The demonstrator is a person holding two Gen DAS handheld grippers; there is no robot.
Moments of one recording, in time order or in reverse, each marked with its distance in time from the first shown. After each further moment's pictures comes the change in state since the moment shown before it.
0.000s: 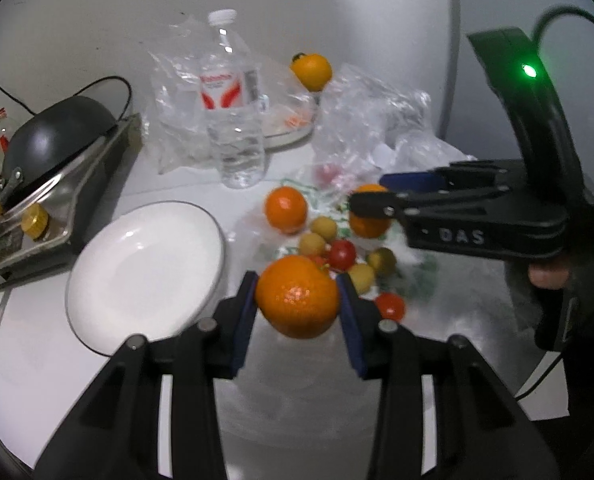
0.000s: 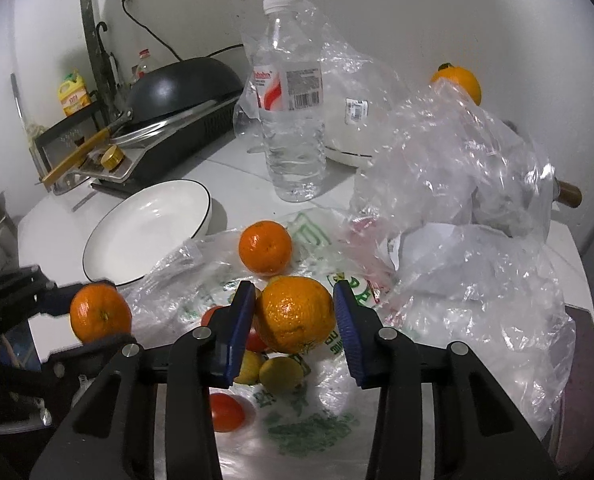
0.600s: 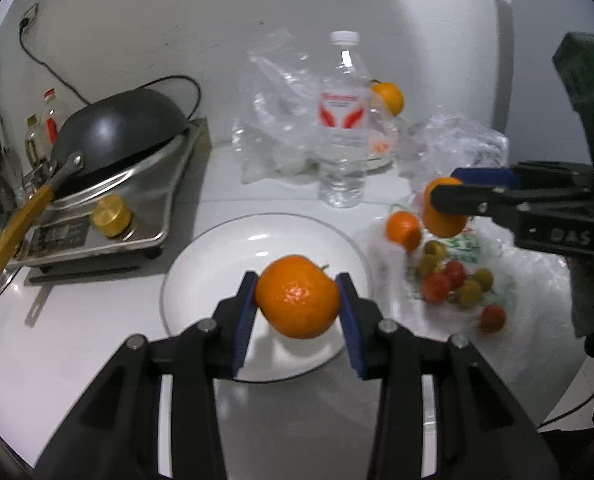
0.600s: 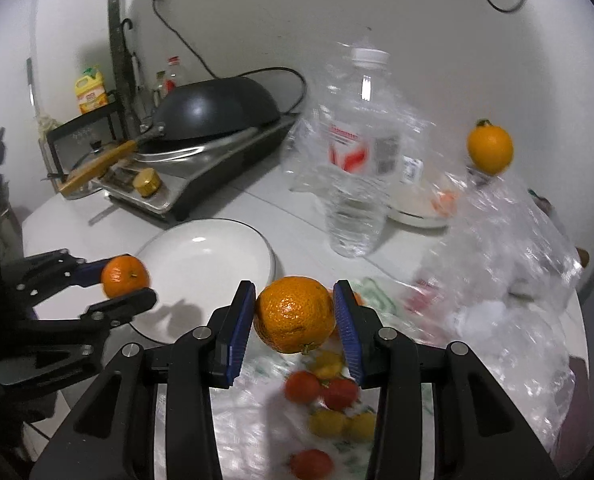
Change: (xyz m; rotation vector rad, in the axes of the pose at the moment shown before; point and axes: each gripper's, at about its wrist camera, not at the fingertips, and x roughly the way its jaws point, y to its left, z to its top) left arm -0.016 0.106 -0.009 -0.088 -0.070 0.096; right arm 0.001 0.078 0.044 -0.092 -0.065 -0.004
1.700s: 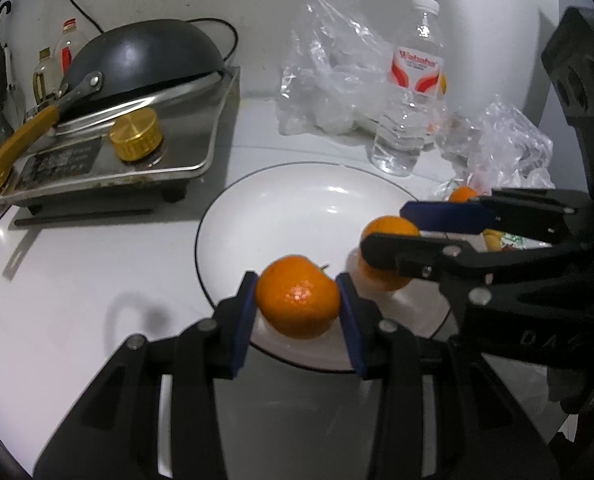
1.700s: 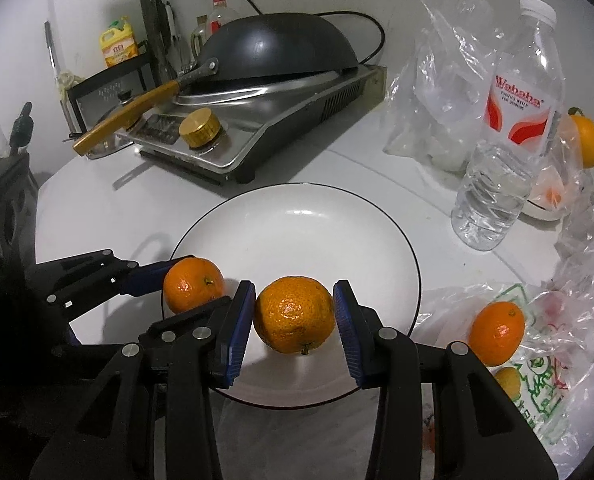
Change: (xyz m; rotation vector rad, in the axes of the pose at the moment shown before) left arm 0.041 0.050 -0.025 -0.131 0.097 -0.017; right arm 0.088 0.080 0.004 -0.049 0.160 0.122
